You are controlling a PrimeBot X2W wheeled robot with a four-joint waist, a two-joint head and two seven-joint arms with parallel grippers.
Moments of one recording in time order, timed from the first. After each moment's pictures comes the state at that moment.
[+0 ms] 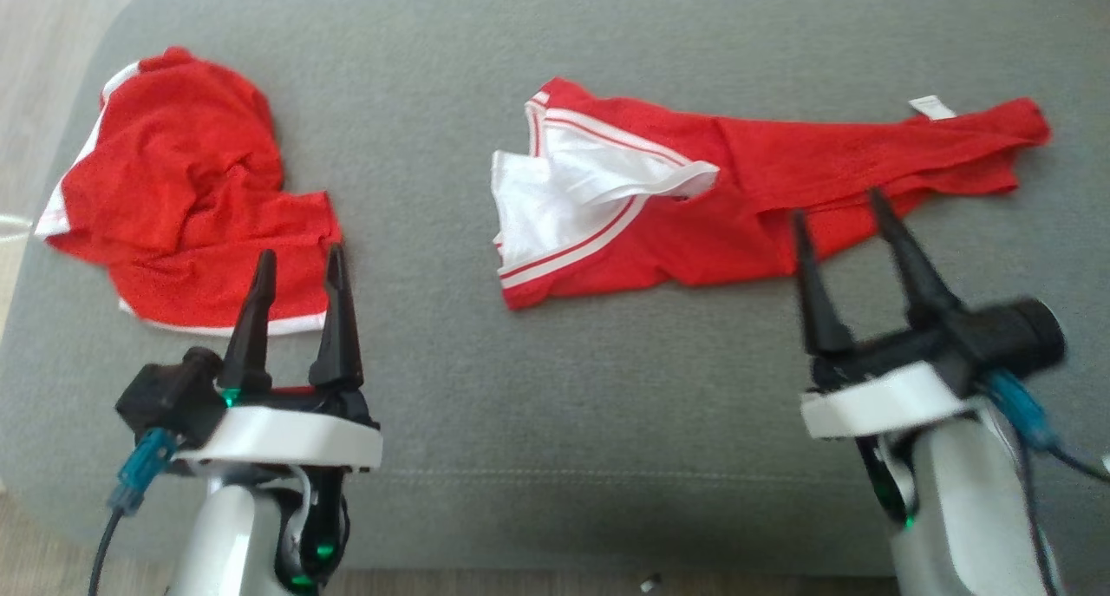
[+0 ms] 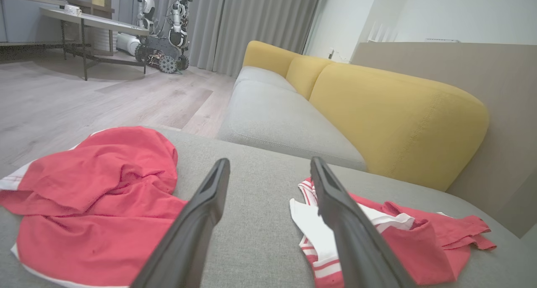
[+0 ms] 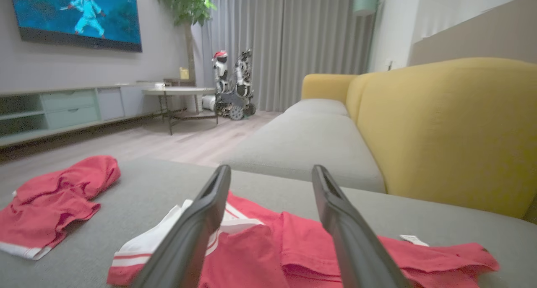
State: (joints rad) left arm -0.10 0.04 -0.15 0.07 -0.34 0.01 -0.26; right arm -0.20 -0.07 0.17 0.19 -0.07 0.12 -0.23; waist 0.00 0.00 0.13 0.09
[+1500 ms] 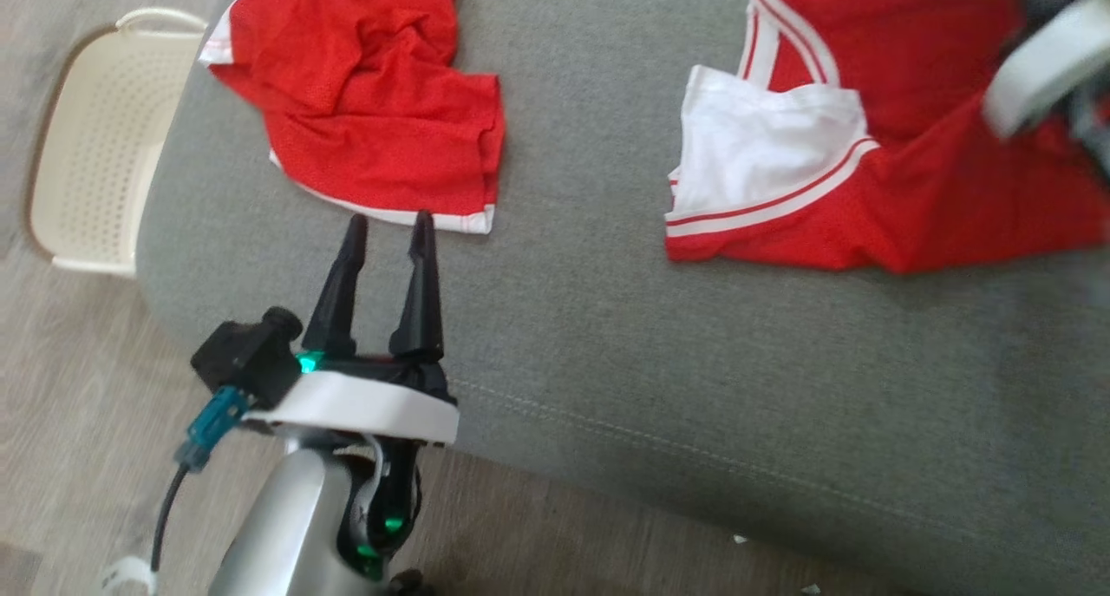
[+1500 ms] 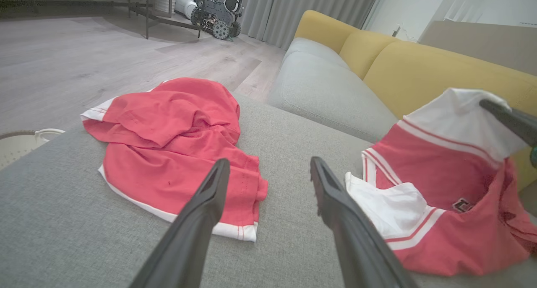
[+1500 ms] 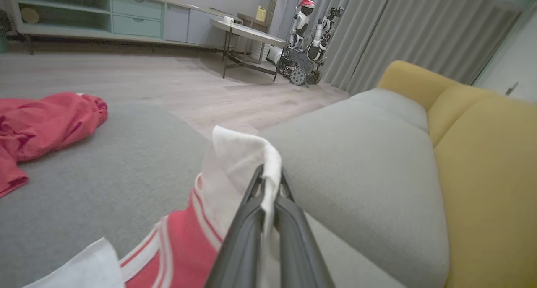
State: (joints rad) left arm -0.18 0.04 -0.33 0.06 -0.46 0.08 -0.26; right arm -0.89 -0.52 0.48 0.61 0.13 0.12 -0.04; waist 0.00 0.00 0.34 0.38
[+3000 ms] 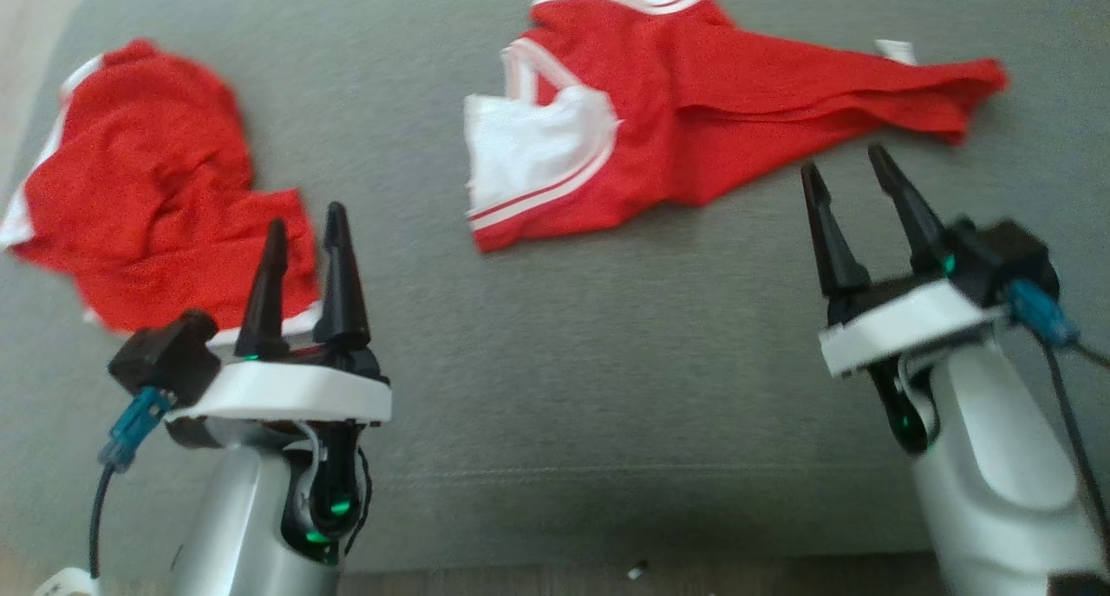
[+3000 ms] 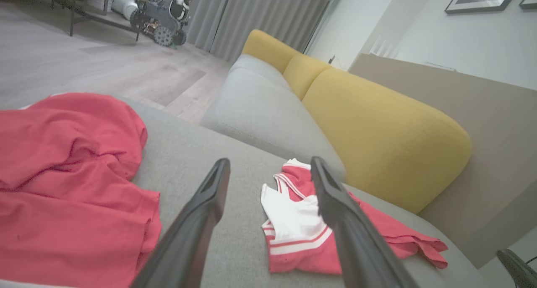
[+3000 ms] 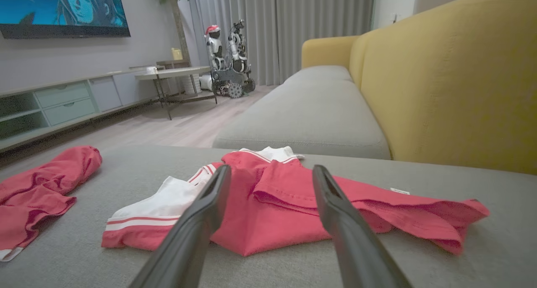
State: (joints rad) left arm -0.18 0.04 -0.21 0.10 -0.54 0.08 -0.26; right arm -0.44 -0.20 0.28 0.54 0.15 0.12 -0.25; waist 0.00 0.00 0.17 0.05
